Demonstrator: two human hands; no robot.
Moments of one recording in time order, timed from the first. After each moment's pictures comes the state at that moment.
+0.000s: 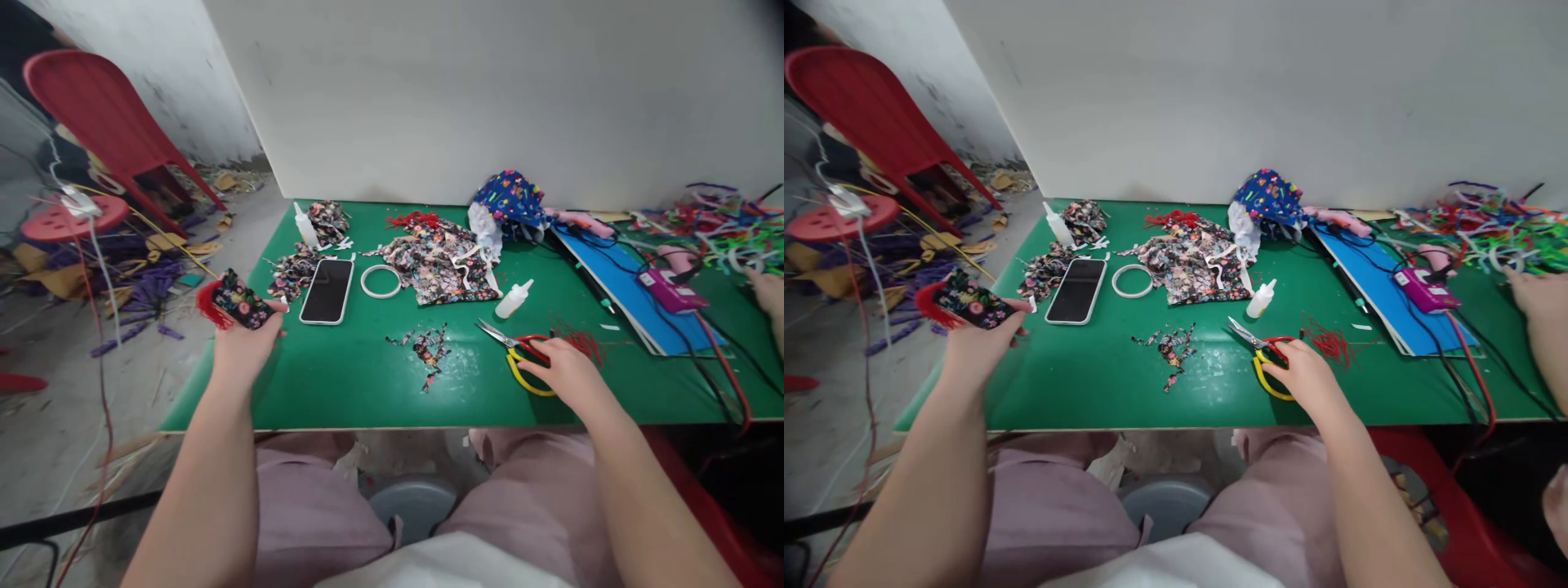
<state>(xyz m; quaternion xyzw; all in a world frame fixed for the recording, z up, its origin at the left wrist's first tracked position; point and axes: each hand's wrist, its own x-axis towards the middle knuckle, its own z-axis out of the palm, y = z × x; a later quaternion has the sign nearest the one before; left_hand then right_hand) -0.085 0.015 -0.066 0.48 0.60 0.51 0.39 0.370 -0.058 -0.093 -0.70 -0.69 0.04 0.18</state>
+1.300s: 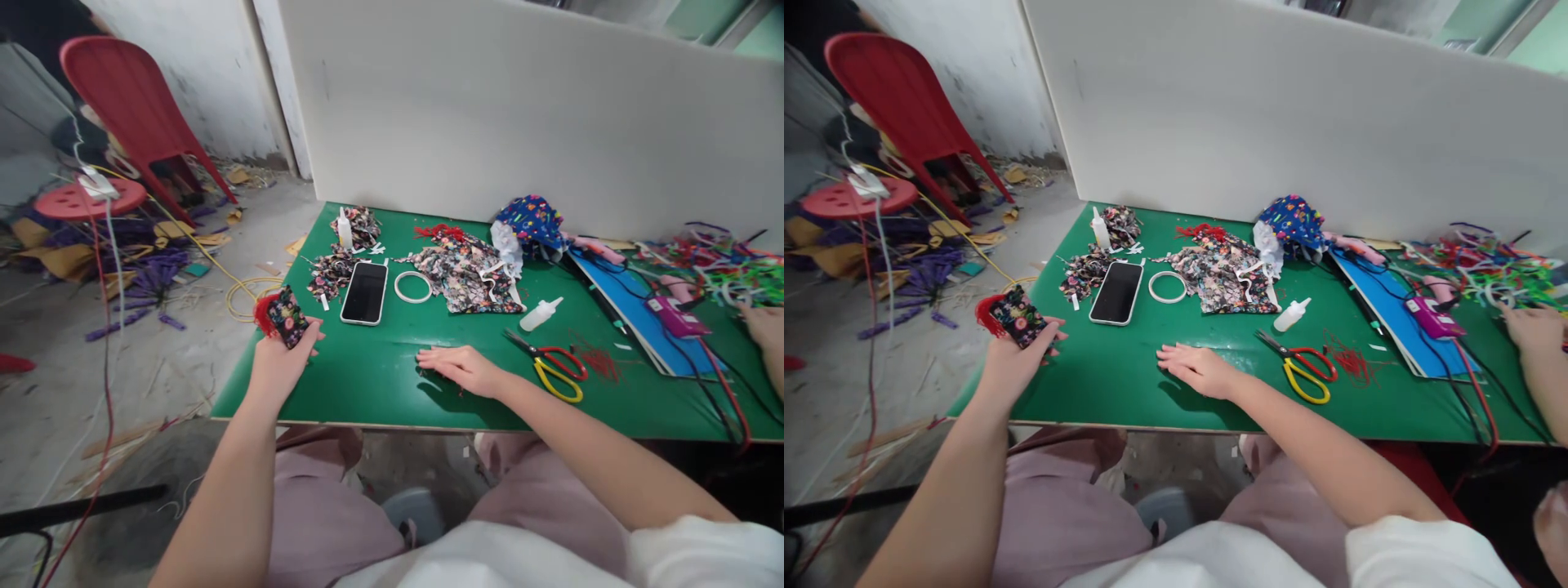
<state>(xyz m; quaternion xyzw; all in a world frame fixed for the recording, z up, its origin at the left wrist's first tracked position) -0.123 -0.008 -0.092 0.51 0.69 0.41 0.32 0.193 -0.007 -0.091 -0.39 -0.84 0.31 0.21</state>
